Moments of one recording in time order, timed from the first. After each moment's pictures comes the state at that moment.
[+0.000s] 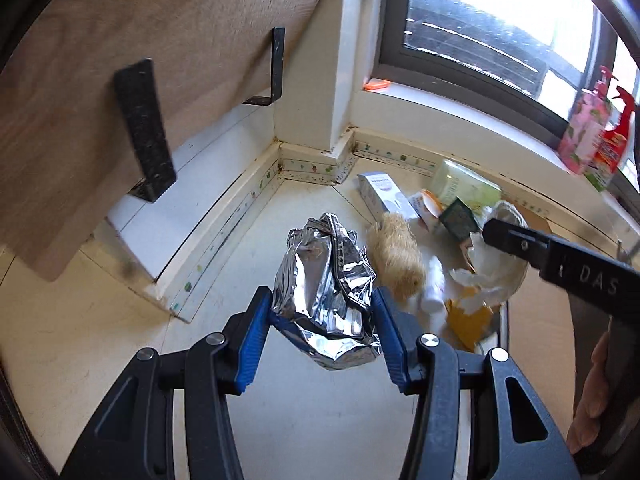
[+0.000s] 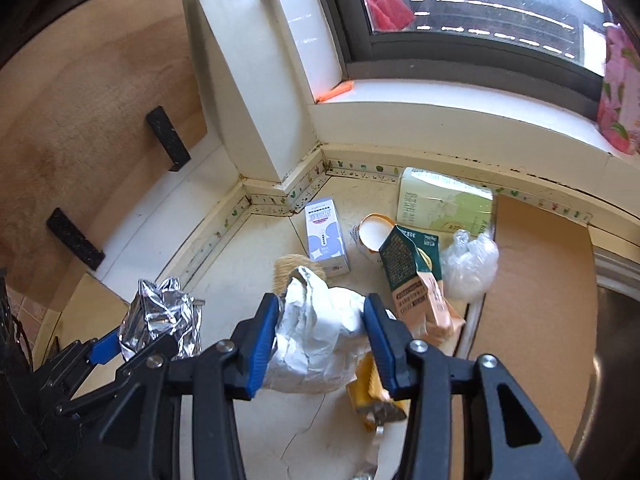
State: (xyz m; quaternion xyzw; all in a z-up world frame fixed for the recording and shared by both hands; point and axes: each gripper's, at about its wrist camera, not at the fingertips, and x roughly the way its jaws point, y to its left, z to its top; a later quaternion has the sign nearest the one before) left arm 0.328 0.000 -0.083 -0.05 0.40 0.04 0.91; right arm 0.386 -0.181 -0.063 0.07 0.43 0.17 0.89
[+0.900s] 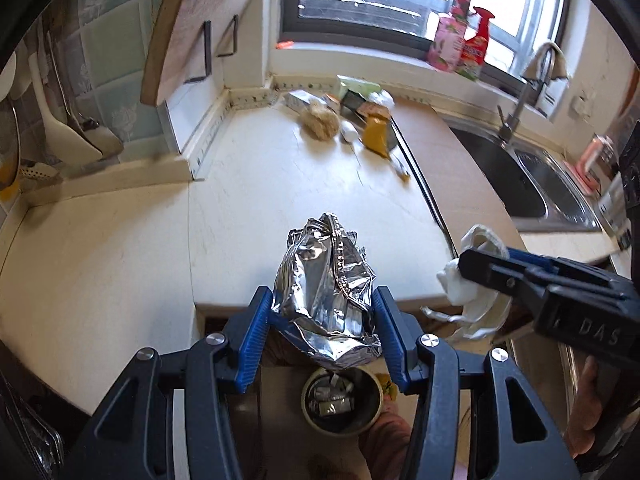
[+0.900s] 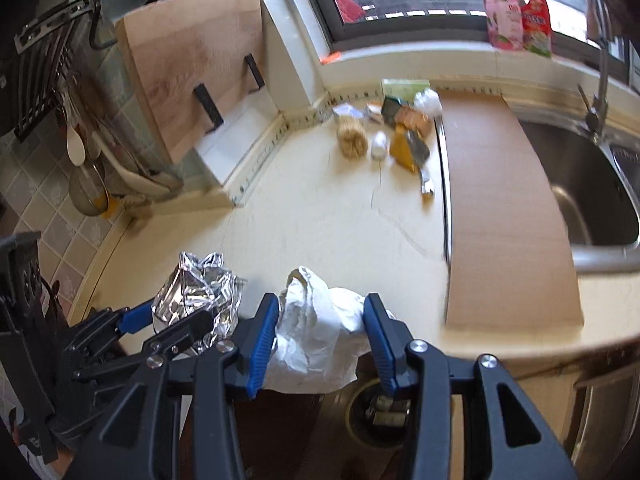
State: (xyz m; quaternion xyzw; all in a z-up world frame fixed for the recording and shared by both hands) left arm 0.087 0.051 -0.089 0.02 0.44 -0.15 0.89; right arm 0.085 -0.115 -0.074 0.14 0.46 0.09 0.87
